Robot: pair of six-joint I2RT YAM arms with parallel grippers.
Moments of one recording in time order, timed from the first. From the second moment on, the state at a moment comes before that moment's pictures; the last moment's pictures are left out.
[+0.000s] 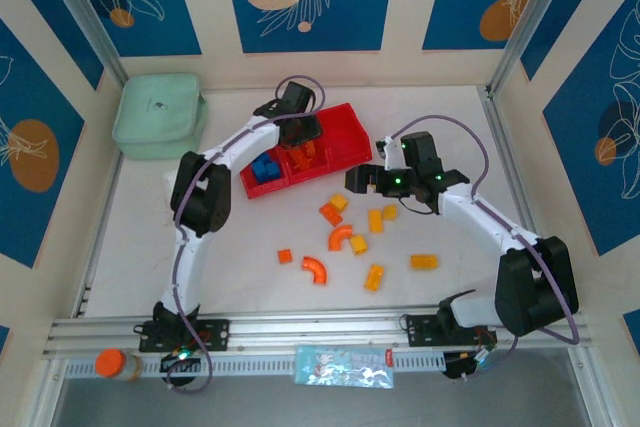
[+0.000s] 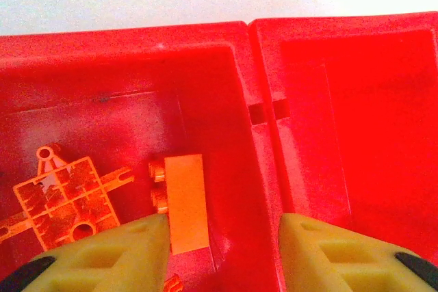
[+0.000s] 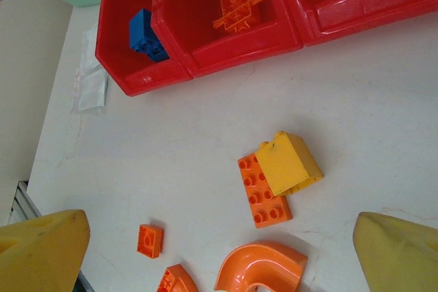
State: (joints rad) left arm -0.51 2.26 1.96 -0.60 0.01 -0.75; right arm 0.33 1.33 0.88 -0.35 -0.54 0.41
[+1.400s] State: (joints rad) left arm -0.86 1.48 0.91 -0.73 -0.09 -0.87; right arm 0.71 1.22 0.60 -0.29 -0.39 0.46
